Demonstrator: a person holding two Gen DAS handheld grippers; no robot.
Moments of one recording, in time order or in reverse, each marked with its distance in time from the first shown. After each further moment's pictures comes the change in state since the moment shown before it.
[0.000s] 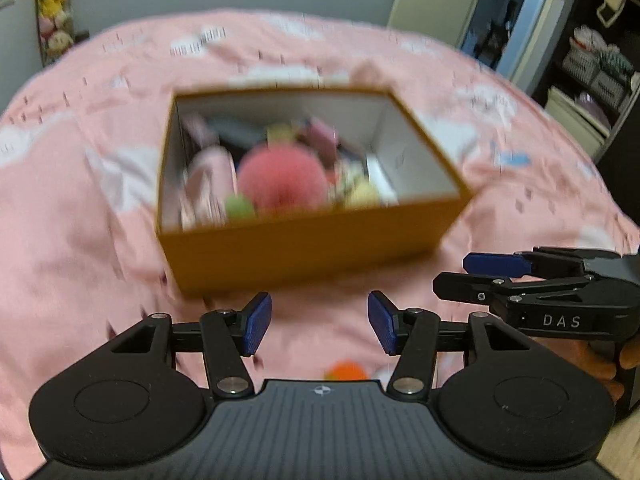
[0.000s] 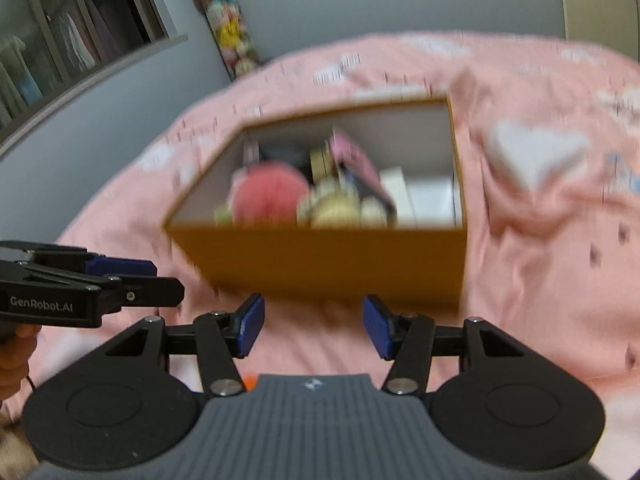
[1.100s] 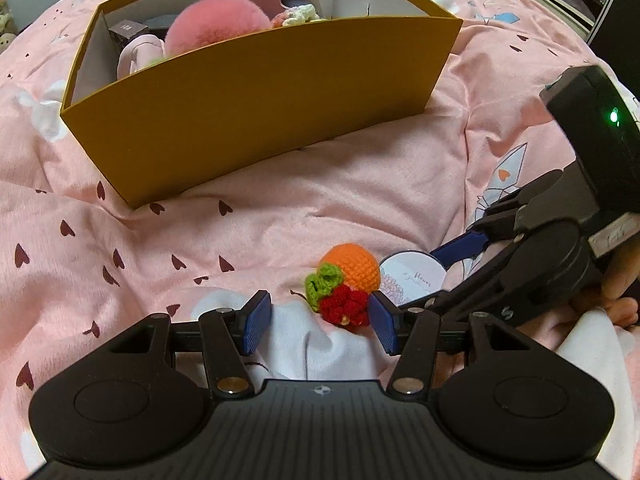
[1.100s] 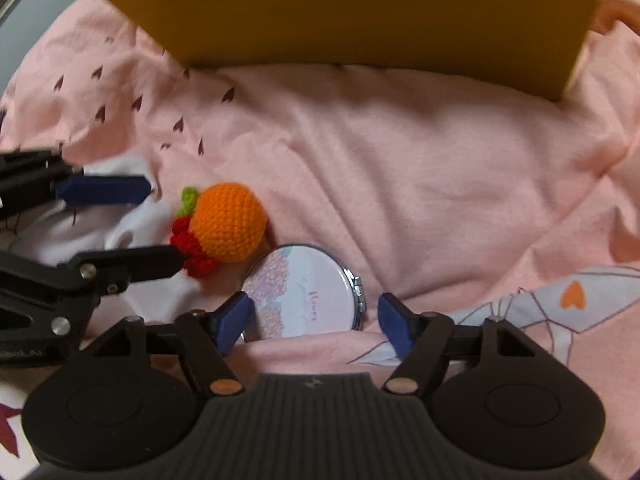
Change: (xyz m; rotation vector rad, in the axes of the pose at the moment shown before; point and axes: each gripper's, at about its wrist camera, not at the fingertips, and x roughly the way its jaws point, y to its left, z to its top) left arm 0.050 -0.020 -0.050 0.189 0.185 0.021; right arm 0.103 -0.002 -0.064 -0.059 0.522 0.063
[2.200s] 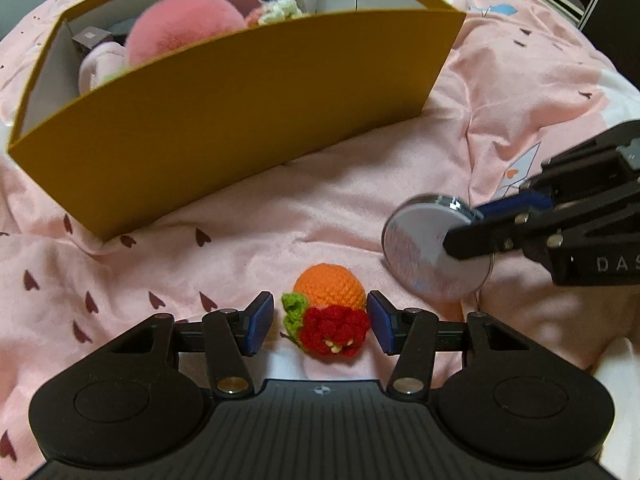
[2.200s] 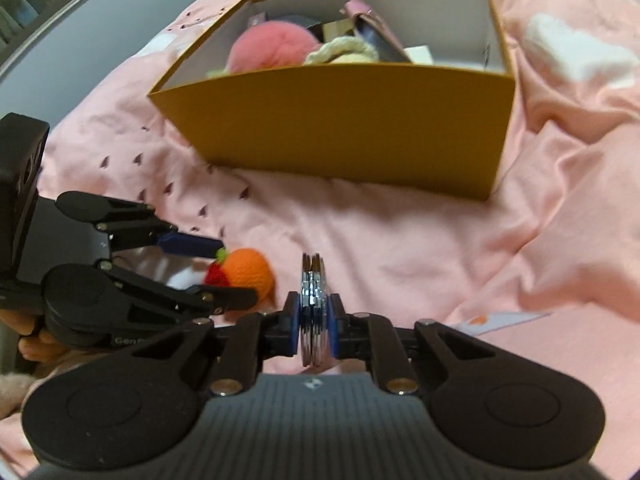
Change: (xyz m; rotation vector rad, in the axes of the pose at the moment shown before) left arm 0.032 -0.004 0.021 0.043 0.035 -0.030; right arm -0.077 0.005 -0.003 -0.007 -0.238 -0.047
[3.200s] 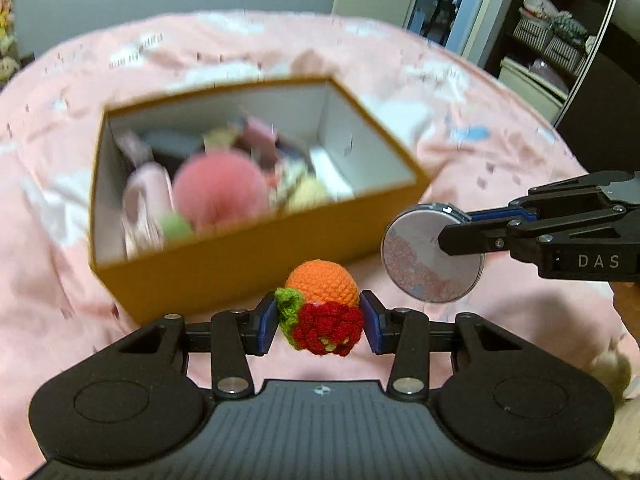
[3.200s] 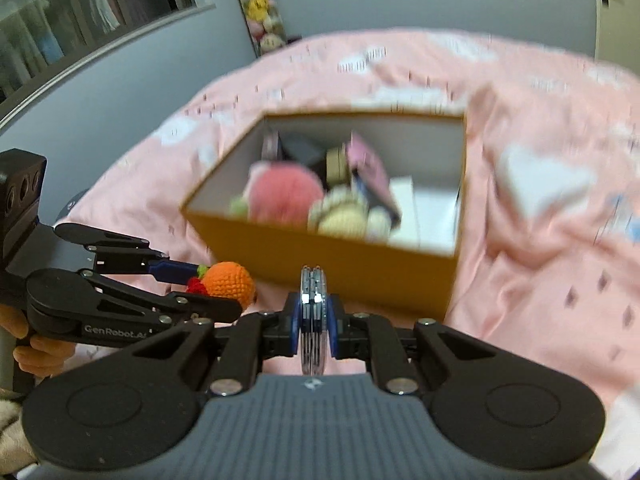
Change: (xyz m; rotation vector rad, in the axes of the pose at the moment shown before) left arm -0.095 0.014 0.045 -0.069 -0.285 -0.047; right arm -0.088 0.009 0.045 -0.078 -0.268 -0.026
